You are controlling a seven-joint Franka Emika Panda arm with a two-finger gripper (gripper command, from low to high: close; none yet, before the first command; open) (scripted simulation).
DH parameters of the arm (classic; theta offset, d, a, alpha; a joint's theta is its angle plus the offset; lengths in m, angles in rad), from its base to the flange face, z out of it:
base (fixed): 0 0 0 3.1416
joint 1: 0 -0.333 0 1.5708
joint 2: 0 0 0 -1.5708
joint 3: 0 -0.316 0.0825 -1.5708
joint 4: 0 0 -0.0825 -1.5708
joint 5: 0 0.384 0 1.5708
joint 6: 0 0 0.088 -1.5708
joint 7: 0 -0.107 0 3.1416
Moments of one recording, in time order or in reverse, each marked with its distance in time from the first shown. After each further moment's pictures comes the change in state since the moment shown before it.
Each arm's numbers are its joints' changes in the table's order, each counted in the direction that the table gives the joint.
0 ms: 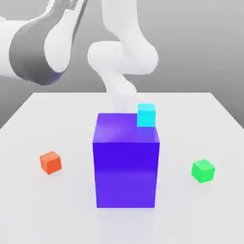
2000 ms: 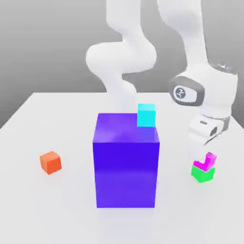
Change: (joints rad) arm -0.653 -0.185 -0.627 -0.747 -0.302 0.416 0.354
